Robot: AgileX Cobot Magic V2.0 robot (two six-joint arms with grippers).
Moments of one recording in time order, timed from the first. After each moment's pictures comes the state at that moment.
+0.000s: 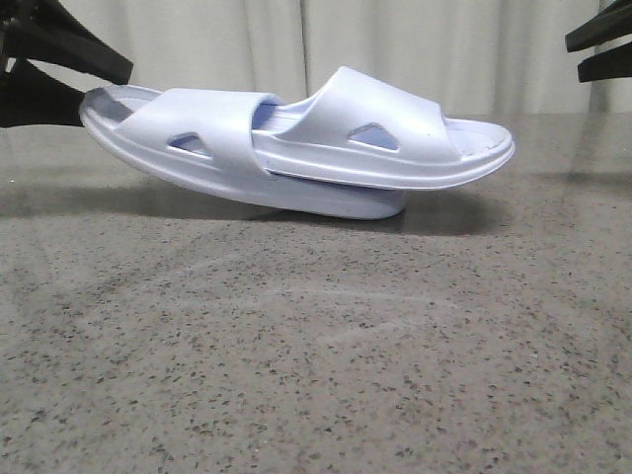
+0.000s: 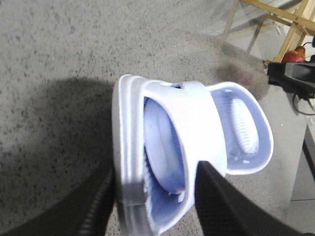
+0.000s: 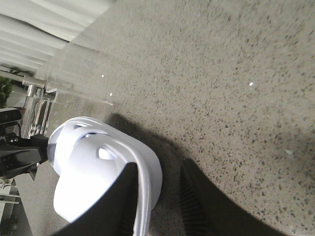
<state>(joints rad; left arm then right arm) 0.05 1.69 -1.12 -1.29 1.17 0.97 -0.35 1.64 -1.12 1.33 1.17 -0.96</state>
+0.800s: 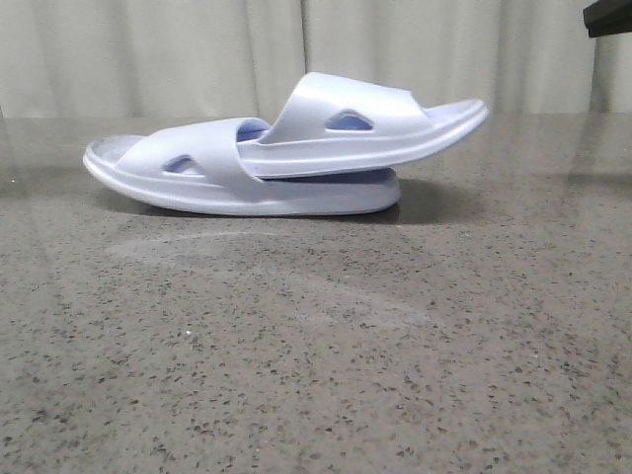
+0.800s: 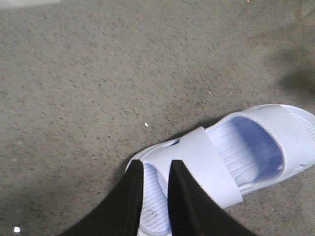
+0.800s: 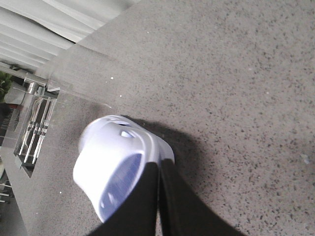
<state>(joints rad) 0.05 1.53 -1.46 -0.88 1.08 0.82 -0.37 1.57 -1.12 1.32 1.18 -0.96</state>
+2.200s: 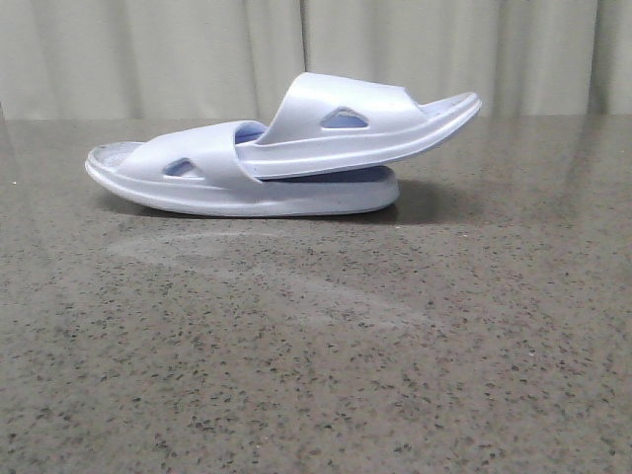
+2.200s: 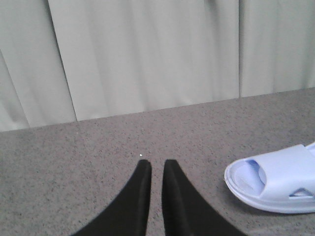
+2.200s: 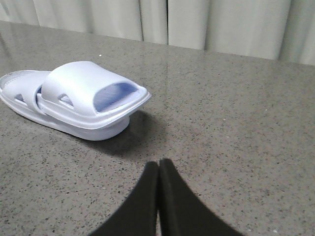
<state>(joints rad) 0.05 0.43 -0.52 -0.73 0.35 0.82 -0.01 0.47 -0.36 1.12 0.42 -1.20</state>
